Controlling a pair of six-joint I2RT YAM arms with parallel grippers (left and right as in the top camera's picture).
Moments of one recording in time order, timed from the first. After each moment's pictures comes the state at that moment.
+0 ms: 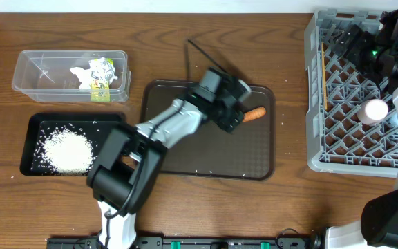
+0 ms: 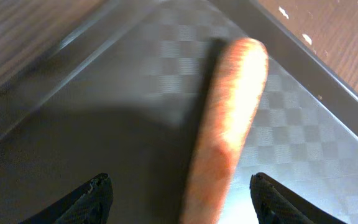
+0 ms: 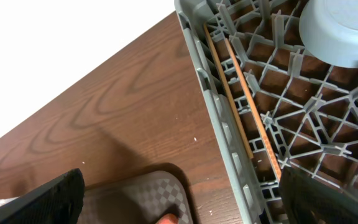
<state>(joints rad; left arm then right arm) -0.60 2.00 1.27 -0.26 0.29 0.22 -0.20 1.67 1.62 -0.79 -0.29 0.44</state>
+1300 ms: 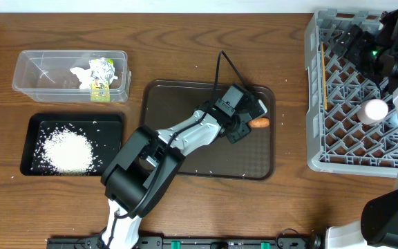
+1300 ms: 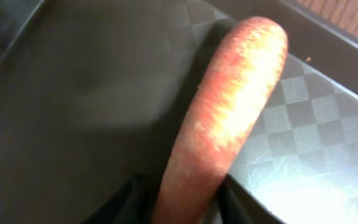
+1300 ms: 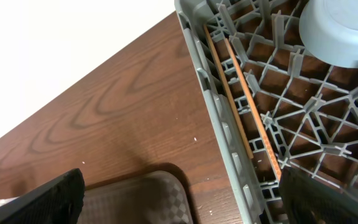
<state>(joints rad) -0.70 2.05 1.27 -0.27 0.17 0.31 -0.20 1.67 1.62 -0.79 -0.29 0.44</state>
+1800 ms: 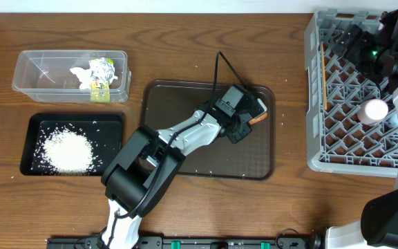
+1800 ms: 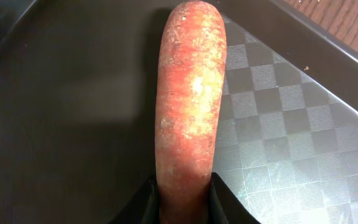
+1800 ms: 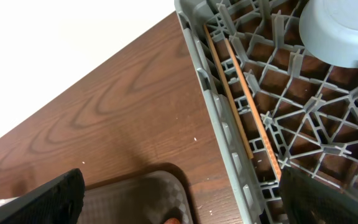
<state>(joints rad) -0.70 2.05 1.27 -0.26 0.18 0.24 -0.20 1.67 1.62 -0.79 -0.29 0.44</state>
